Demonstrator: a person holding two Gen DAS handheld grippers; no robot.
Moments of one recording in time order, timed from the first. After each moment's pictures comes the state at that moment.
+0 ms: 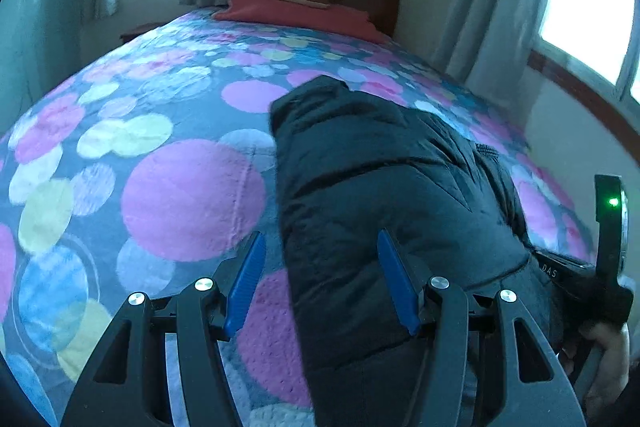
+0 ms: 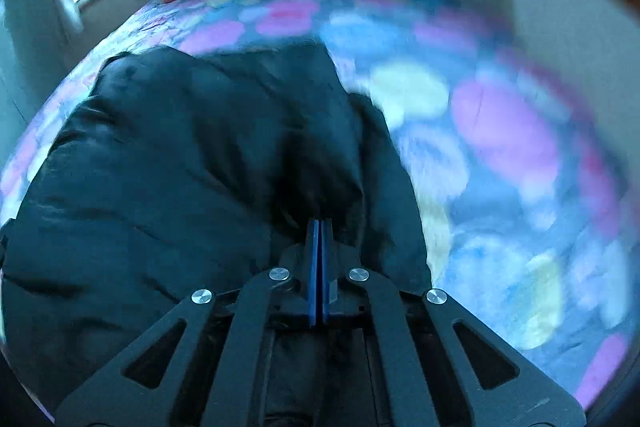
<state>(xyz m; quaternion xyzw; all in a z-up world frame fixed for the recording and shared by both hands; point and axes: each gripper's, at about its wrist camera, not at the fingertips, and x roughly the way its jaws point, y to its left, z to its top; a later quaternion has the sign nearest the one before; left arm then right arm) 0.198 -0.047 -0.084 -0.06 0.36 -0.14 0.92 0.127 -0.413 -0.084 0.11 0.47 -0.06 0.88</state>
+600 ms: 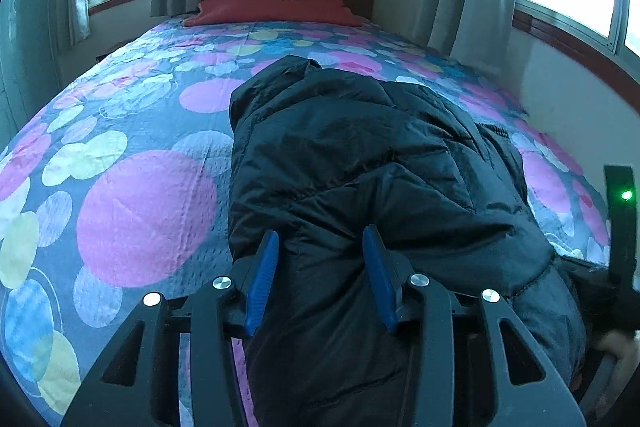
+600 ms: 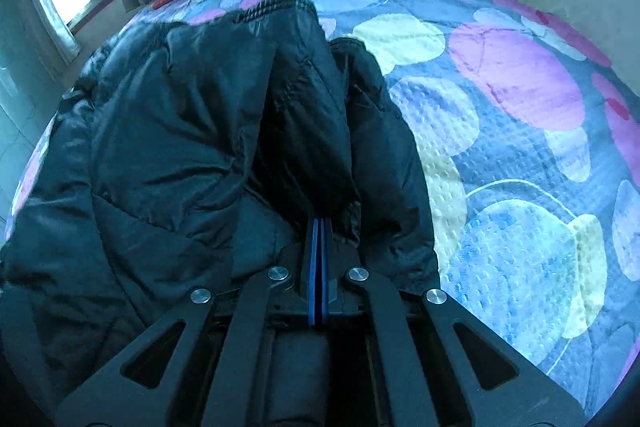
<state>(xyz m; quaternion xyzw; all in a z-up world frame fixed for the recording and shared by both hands) 0.219 -0.085 -0.105 -0.01 0.36 -0.16 0.92 0.123 -0.420 -0.100 0.12 0.46 -0.08 0.88</state>
